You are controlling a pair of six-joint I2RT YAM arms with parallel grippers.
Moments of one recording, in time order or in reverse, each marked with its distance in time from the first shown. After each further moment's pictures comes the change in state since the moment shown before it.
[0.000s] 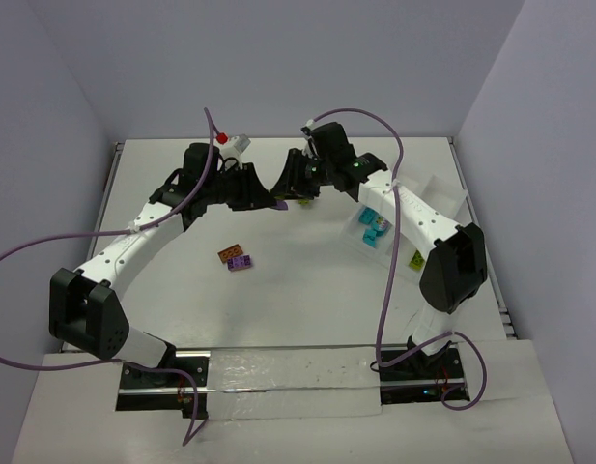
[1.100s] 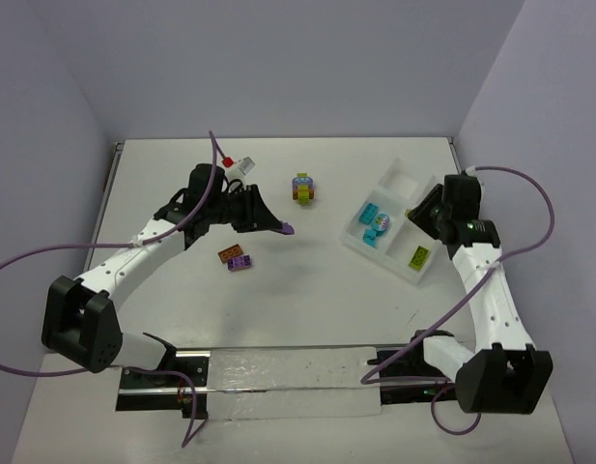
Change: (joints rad) left arm -0.044 -0.067 -0.172 0.064 0.061 -0.118; right arm -0.630 -0.688 -0.652 -0.099 0.394 -0.062
